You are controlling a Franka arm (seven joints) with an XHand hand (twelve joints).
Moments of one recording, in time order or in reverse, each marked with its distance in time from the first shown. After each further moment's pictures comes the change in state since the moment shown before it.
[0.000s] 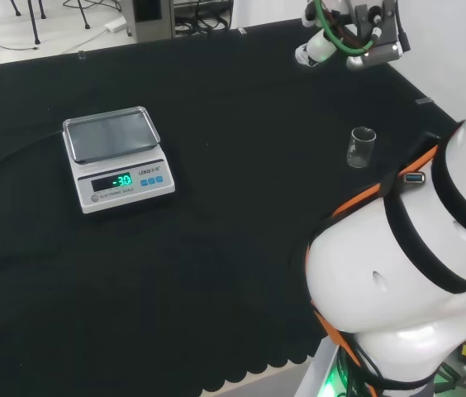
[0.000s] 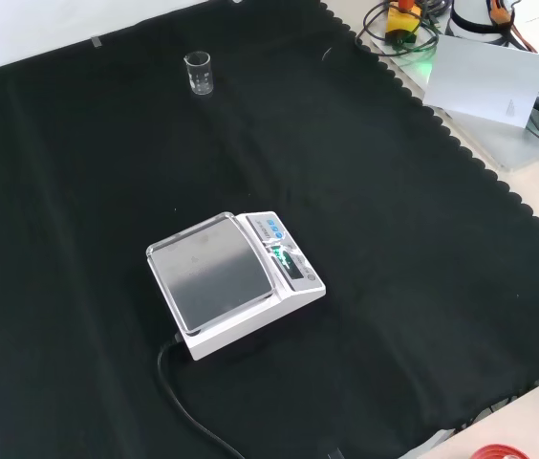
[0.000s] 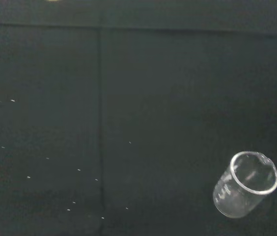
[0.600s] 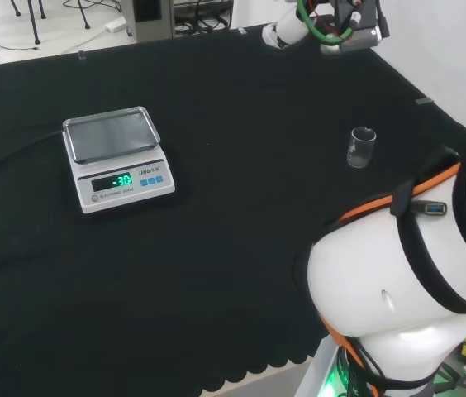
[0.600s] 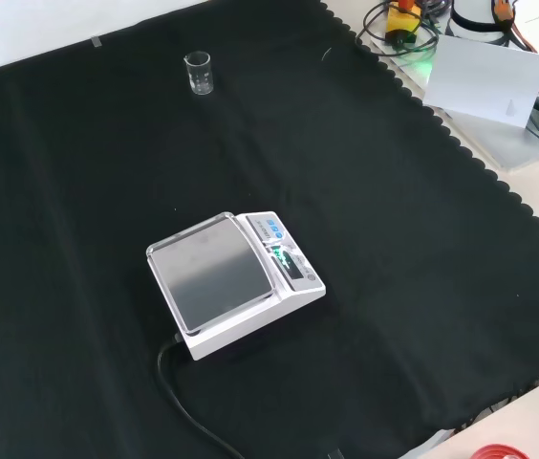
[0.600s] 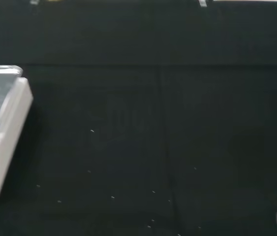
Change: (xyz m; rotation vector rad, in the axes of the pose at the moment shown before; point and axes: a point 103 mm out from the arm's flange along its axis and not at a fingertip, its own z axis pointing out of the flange) arm 0.058 -0.043 -0.049 -0.068 0.063 -0.069
